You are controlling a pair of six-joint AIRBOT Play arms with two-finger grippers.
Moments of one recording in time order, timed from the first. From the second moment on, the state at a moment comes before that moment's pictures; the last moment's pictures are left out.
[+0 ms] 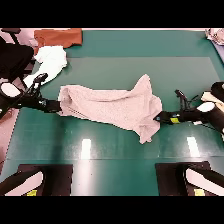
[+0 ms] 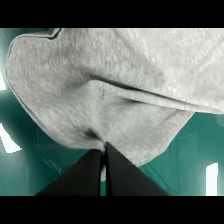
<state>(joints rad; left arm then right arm) 0.08 -1.10 0.90 1.12 -1.12 -1.21 -0.12 -1.18 0.57 -0.85 0.95 1.12</state>
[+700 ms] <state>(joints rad) 0.08 -0.92 1.08 1.10 -1.21 -1.39 -0.17 -0.89 0.97 -0.91 1.11 1.14</state>
